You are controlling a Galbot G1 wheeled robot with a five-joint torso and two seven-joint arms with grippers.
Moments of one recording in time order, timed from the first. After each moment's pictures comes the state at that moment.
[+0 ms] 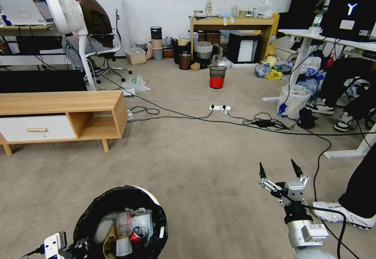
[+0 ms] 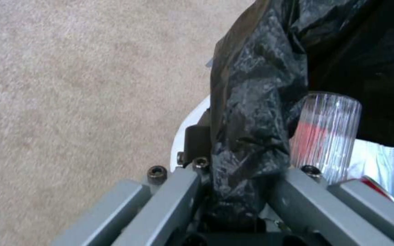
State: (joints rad) left arm 1.82 -1.51 -0.97 -2.34 -0.72 0.71 -0.07; right arm -1.51 1.08 0.47 2.03 0.16 0.22 0.31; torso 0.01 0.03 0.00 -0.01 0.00
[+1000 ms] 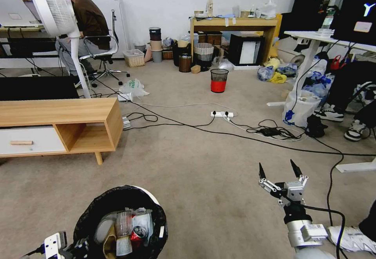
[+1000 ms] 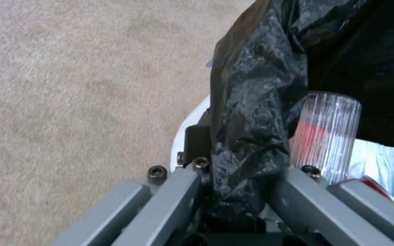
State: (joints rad) left arm 1.81 -1.51 -0.97 -2.34 -0.72 0.71 -0.07; right arm -1.50 1.09 0.47 2.02 0.16 0.24 0.30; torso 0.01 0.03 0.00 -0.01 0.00
